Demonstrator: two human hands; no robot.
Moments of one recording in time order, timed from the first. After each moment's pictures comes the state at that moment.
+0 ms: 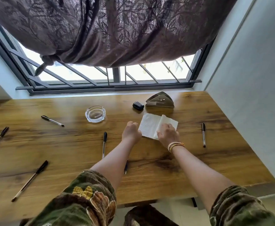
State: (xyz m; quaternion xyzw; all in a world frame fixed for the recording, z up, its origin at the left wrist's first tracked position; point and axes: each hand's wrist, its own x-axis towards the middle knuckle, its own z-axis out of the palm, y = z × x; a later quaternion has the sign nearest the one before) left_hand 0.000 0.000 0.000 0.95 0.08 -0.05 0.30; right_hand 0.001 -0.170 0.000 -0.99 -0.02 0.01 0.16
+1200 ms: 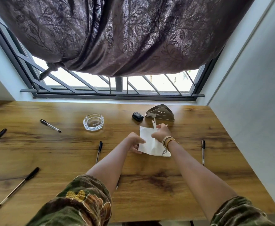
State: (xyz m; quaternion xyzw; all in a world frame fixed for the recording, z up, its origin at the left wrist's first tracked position) left_hand 0.034 -0.012 0.024 0.70 0.26 -0.29 0.60; right_hand 0.063 -0.153 0.044 -0.89 0.09 0.15 0.42
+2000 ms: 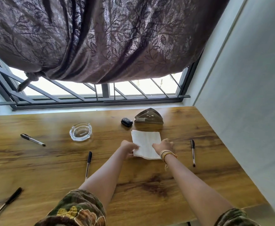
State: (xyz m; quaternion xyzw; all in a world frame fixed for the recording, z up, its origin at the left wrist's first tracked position) left_hand 0.048 -0.028 -0.001 0.66 0.32 -0.24 0.63; right_hand 0.040 -0.191 0.019 -0.93 0.23 0.12 0.26
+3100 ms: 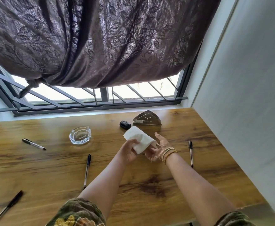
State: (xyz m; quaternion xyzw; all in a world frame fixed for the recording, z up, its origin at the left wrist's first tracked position) left_hand 0.016 -0.043 0.029 0.35 0.22 -0.19 0.89; right_hand 0.038 -0.196 0.038 -0.45 0.35 0.27 0.78
